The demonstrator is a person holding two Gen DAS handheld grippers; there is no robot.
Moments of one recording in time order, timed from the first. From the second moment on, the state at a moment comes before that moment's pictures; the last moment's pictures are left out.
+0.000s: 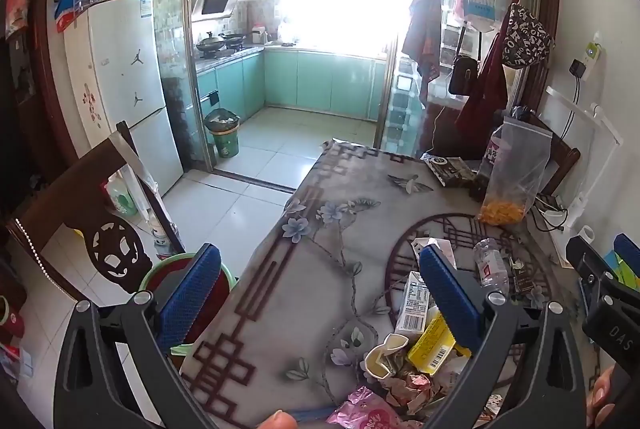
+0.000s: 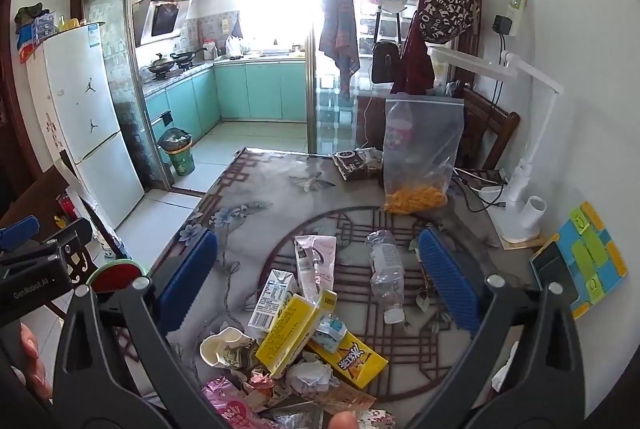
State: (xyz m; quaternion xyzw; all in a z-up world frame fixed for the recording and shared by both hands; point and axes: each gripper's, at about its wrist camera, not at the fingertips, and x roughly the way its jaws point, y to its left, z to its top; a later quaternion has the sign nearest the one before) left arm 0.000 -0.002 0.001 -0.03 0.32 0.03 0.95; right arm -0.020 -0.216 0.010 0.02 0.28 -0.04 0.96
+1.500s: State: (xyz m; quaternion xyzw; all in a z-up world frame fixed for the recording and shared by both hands) left arm 0.003 0.009 0.002 -0.02 0.32 0.05 0.95; right arm -0.019 -0.208 0.018 0.02 0.28 -0.04 0.96
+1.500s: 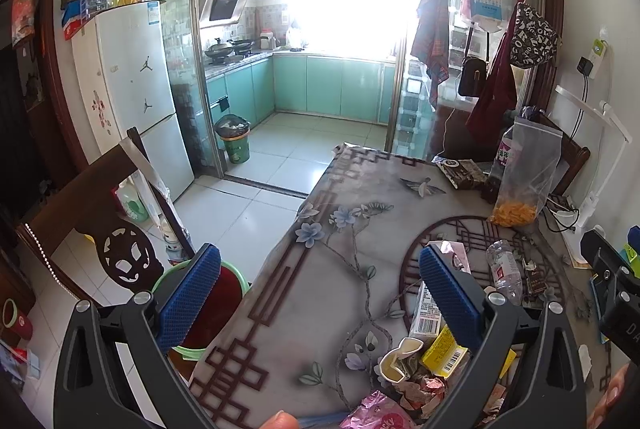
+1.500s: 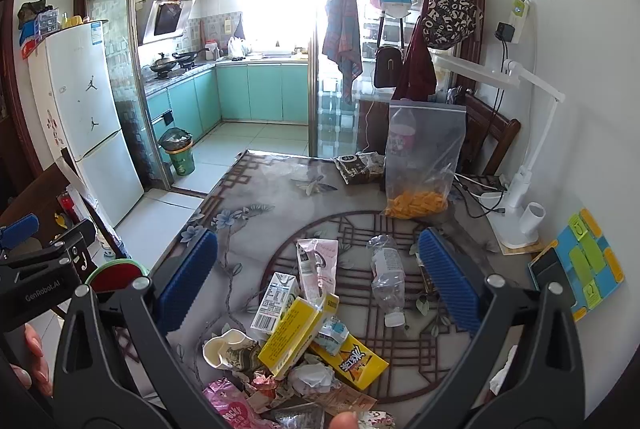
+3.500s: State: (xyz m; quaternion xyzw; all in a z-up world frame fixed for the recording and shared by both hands) left arm 0.034 -0.002 -0.110 0.01 0.46 -0.08 0.88; right arm 0.060 -0.223 -0.182 0.16 0.55 0.04 0.82
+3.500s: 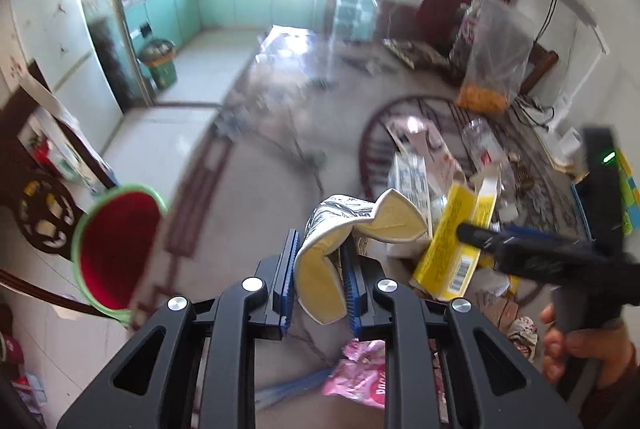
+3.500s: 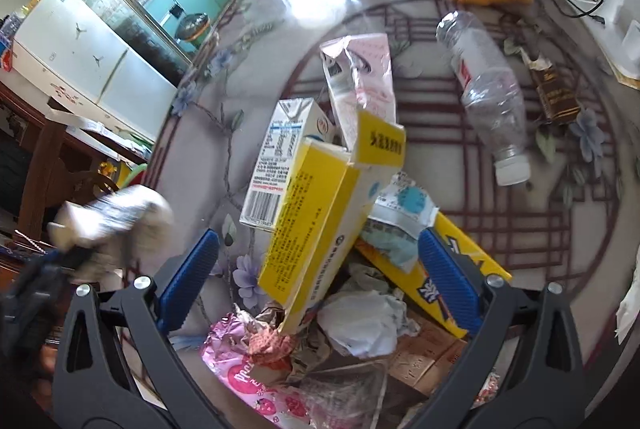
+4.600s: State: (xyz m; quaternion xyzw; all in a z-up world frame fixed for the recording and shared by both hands) left arm 0.054 0.180 0.002 0.05 0.32 0.02 0.95; right arm 0.073 -0.086 -0.057 0.15 0.42 0.09 0.89
